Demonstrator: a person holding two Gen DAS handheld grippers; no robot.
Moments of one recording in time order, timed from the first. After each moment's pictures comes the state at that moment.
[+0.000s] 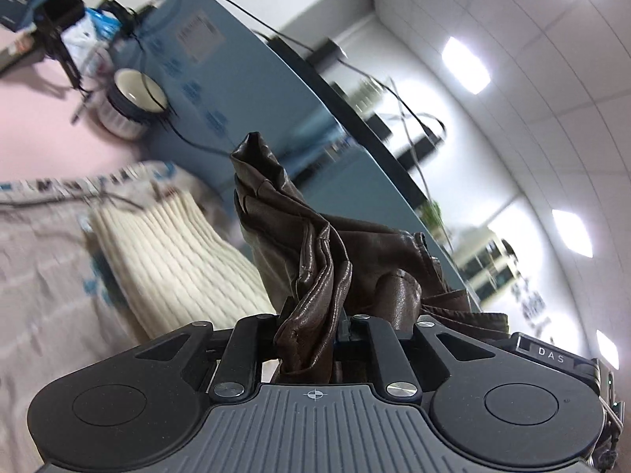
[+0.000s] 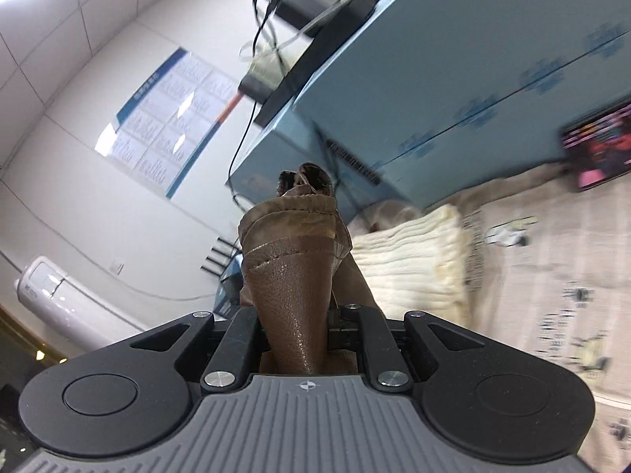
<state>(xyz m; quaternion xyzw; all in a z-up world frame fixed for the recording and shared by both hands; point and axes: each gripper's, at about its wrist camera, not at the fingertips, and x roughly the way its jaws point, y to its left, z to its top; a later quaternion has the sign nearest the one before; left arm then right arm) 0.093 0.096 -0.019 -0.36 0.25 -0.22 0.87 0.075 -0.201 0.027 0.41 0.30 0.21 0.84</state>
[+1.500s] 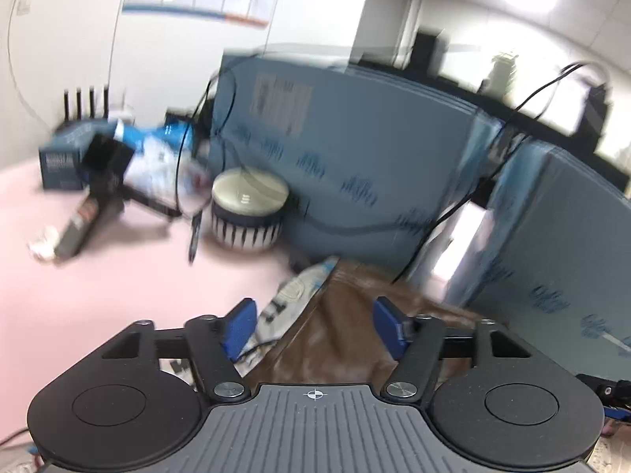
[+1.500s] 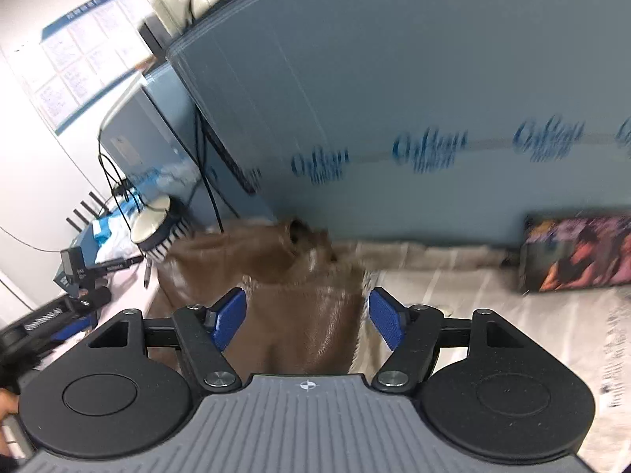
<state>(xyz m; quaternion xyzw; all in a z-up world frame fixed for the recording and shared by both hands) 0.195 0.098 -0.006 -0.11 0.26 -0.02 0.96 0.165 -0.203 -0.013 0.21 0.33 0.06 0.92</state>
